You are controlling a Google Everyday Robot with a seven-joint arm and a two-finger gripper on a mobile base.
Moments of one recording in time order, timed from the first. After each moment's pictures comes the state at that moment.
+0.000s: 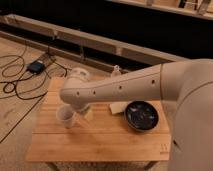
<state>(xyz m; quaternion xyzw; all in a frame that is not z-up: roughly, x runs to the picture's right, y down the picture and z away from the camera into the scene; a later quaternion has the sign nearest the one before) -0.123 0.125 0.712 -0.22 -0.13 -0.38 0.89</state>
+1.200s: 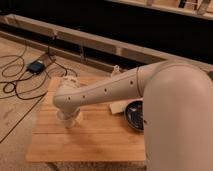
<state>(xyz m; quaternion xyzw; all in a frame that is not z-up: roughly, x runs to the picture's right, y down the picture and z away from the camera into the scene) -0.177 0.152 0.760 -0.19 -0.19 -0.44 0.85</state>
